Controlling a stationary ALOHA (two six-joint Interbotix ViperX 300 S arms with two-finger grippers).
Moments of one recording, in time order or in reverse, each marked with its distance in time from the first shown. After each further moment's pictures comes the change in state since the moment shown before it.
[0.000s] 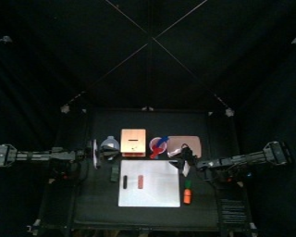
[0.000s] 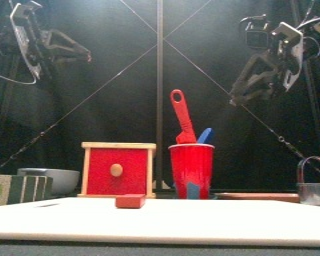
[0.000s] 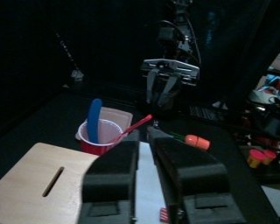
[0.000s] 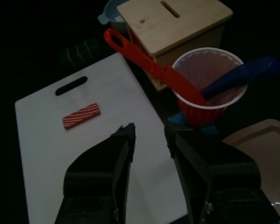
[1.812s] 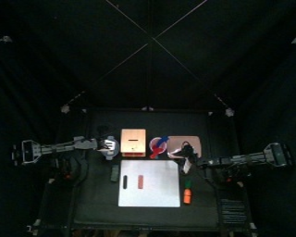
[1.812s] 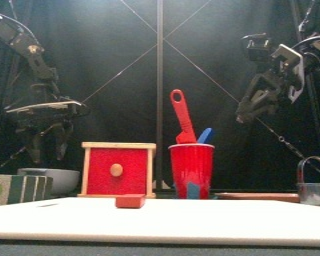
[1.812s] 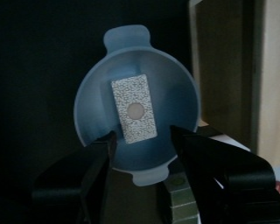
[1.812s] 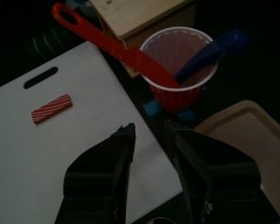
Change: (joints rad) left arm 0.244 0.474 -0.311 0.428 1.173 -1.259; right arm -0.067 -0.002 0.061 0.005 0.000 -0.002
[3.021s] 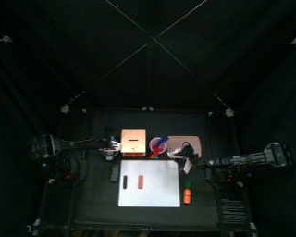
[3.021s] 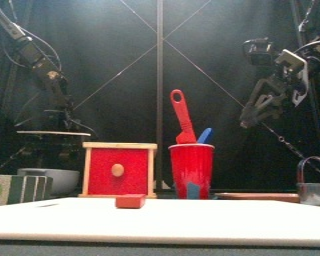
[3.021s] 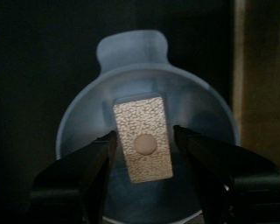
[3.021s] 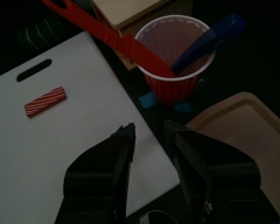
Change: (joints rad) left arm 0.003 0.267 -0.061 0.074 -0.014 -0.057; right arm 0.000 0.000 0.021 0.005 0.000 0.000
